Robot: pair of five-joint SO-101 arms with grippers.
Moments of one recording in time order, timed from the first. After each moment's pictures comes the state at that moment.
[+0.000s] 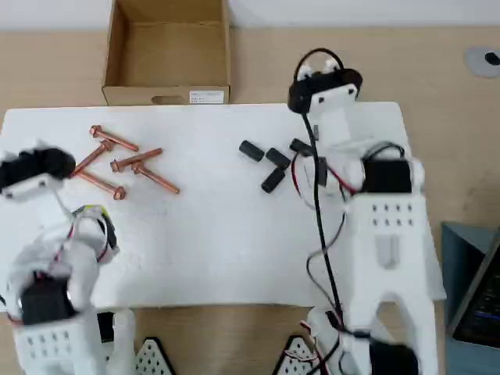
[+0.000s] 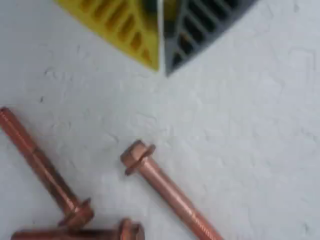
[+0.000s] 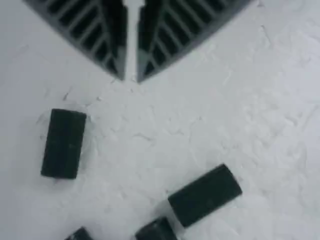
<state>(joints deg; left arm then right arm) -13.6 -73.1 52.3 75.6 0.8 -5.1 -29.1 21.0 79.5 5.5</state>
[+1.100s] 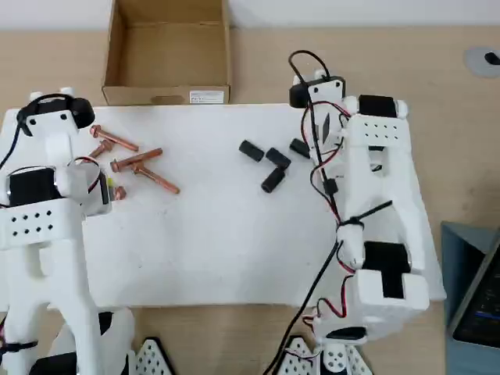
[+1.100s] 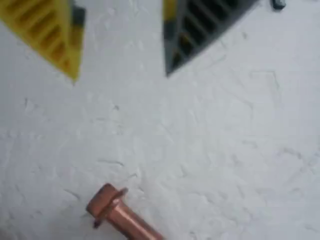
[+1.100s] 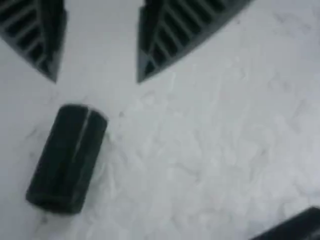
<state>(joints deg) -15.0 -33.6 29.5 81.1 -11.8 0.5 7.7 2.6 84.4 15.8</state>
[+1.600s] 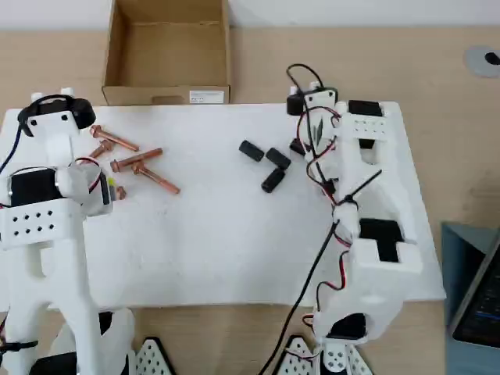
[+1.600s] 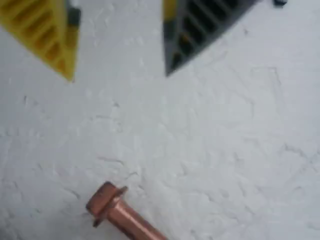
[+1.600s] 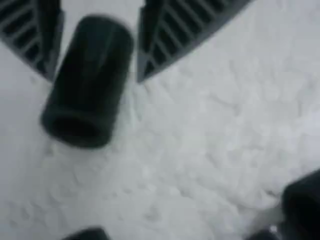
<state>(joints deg) -15.0 -33.6 30.2 80.2 -11.8 0.6 19.0 2.2 76.8 15.7</state>
